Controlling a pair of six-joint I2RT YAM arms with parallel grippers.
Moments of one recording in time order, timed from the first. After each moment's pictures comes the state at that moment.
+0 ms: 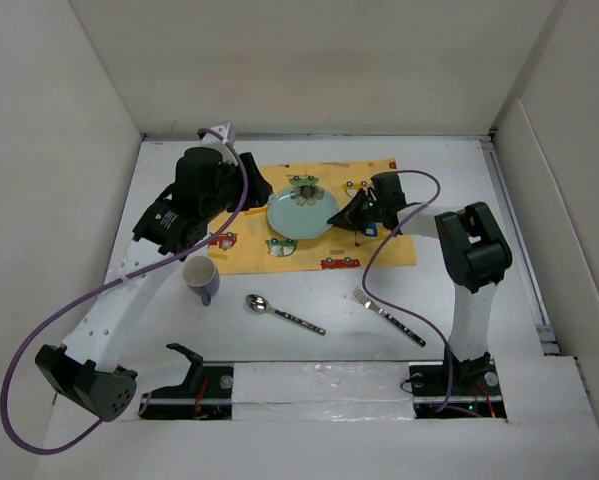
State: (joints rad) left arm -0.48 1.17 1.34 -0.60 -0.02 -0.49; right arm 0.32 2.02 1.17 0.16 -0.52 1.06
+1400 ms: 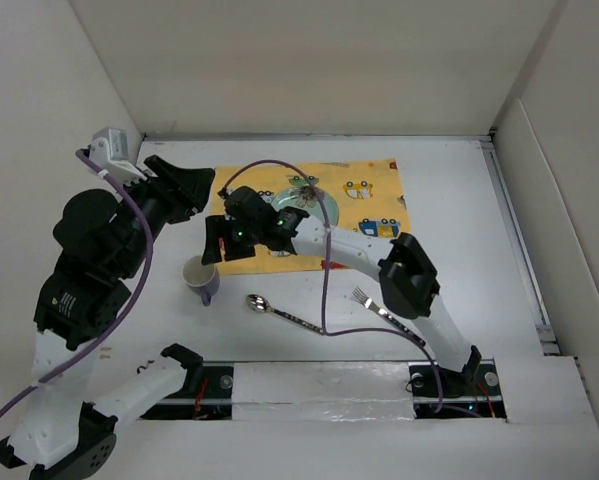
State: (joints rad) left arm -0.48 0.86 1.52 -0.70 -0.17 -0.61; right arm 1.02 2.20 1.95 -0.40 -0.23 0.74
